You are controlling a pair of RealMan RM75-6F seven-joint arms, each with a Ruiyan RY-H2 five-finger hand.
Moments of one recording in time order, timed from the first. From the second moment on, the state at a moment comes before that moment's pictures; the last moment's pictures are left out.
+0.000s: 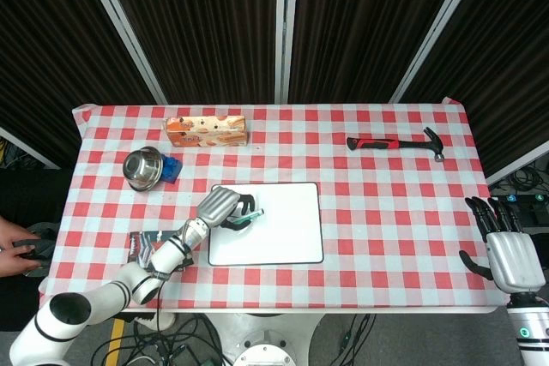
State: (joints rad) left arm -0.84 -1.93 -0.03 -0.79 1.52 0.99 -0.54; right arm 0.11 -1.05 0.06 -1.66 -1.50 1.42 -0.03
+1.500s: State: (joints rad) left arm -0.88 -2.03 -0.12 -0.64 1.47 0.92 -0.52; right arm 0.11 -1.04 0.06 -1.66 -1.47 1.40 -0.04
